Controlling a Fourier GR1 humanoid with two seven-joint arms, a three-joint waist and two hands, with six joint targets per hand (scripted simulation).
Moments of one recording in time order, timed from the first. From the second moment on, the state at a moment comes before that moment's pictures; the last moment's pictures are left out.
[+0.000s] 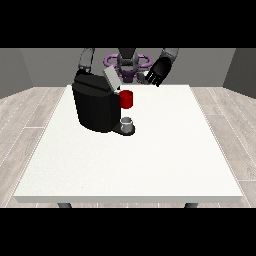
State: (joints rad) left arm -0.84 0.30 -0.05 -0.82 -0.77 -0.36 -0.13; right arm -0.27 -0.05 -0.02 -1.12 0.19 -0.18 -0.04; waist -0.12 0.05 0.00
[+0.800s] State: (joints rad) left arm -1.11 0.40 0.11 -0.74 -0.71 -0.42 -0.04; right arm -0.33 -0.02 0.03 -1.26 0.19 -0.15 -0.05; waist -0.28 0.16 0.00
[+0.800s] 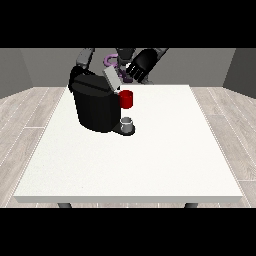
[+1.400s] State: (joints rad) left arm -1.22 0.43 0.13 -0.69 -0.72 -0.44 -0.03; right arm -0.42 -0.04 -0.01 -1.29 0.19 -0.18 0.00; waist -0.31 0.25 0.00
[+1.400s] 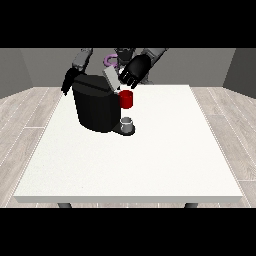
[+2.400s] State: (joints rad) left arm -1.26 0.45 0.13 -0.65 -0.74 -0.43 -0.08; right arm -0.46 -0.09 -0.07 -1.27 0.15 -0.16 -0.01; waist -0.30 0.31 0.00
